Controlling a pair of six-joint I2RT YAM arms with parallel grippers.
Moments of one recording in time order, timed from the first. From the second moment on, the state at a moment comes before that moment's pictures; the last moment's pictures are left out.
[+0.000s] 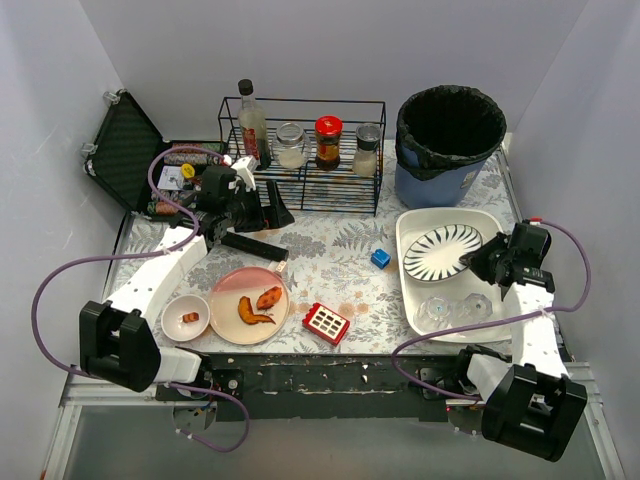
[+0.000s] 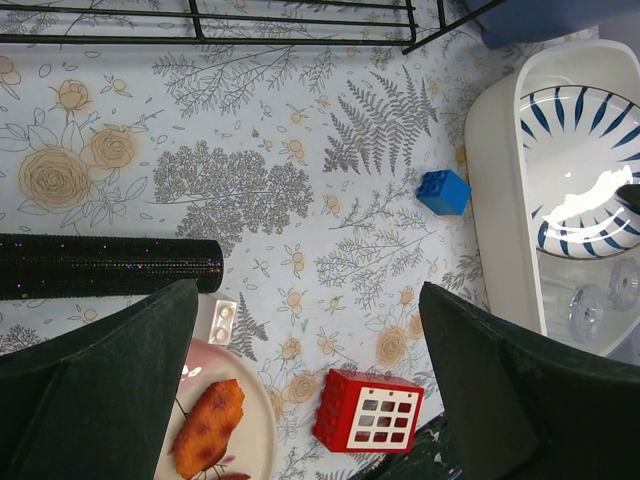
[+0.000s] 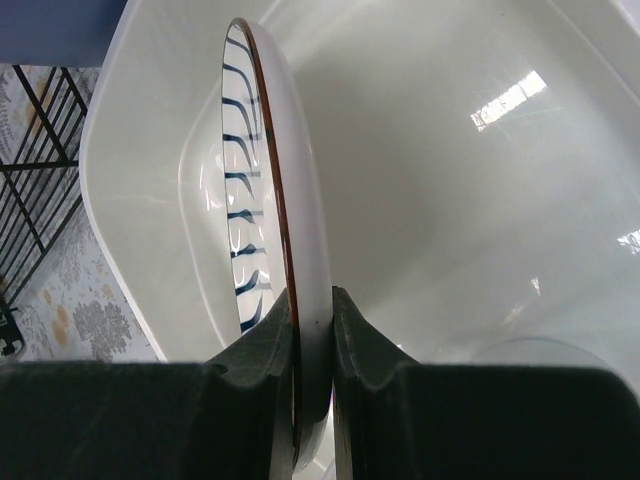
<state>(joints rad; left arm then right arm) -0.32 1.33 1.09 -0.40 0.32 -0.43 -0.27 0.95 0.64 -0.49 -0.22 0.63</state>
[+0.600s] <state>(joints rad) -0.32 1.34 1.06 -0.39 0.33 -0.45 -0.32 0.99 0.56 -0.34 -0.35 0.59</state>
